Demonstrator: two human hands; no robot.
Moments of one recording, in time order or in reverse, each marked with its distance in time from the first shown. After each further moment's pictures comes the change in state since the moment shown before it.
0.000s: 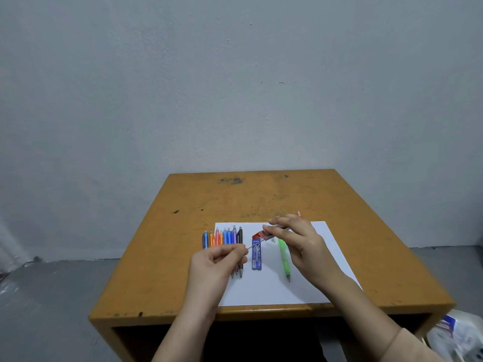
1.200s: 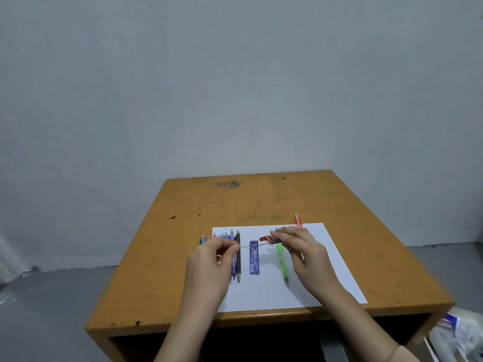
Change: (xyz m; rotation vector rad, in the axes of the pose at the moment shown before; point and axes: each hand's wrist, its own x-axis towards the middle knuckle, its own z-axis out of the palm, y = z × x) left_hand 0.017 -0.002 0.000 0.611 0.113 0.442; right_hand -0.021 0.004 0.008 0.116 0.049 0.291
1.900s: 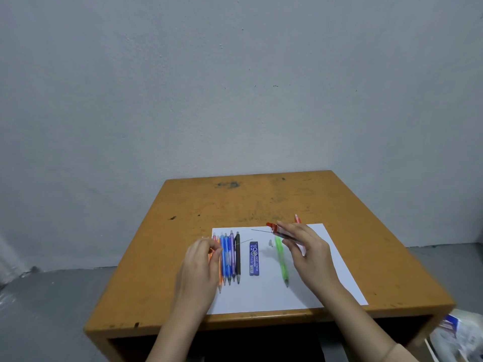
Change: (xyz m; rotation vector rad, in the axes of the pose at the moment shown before) left_hand 0.011 -0.060 0.009 0.198 0.010 0.235; right_hand 0.008 -0.014 -0.003 0.065 0.047 0.183
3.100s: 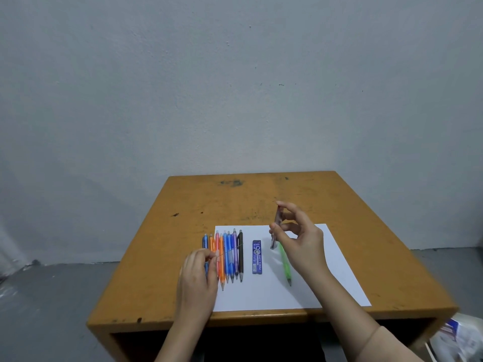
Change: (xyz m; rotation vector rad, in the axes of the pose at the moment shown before) left_hand -0.019 -0.030 0.023 -0.033 0.075 -0.120; right_hand 0.020 -0.028 0.014 0.284 0.039 0.220
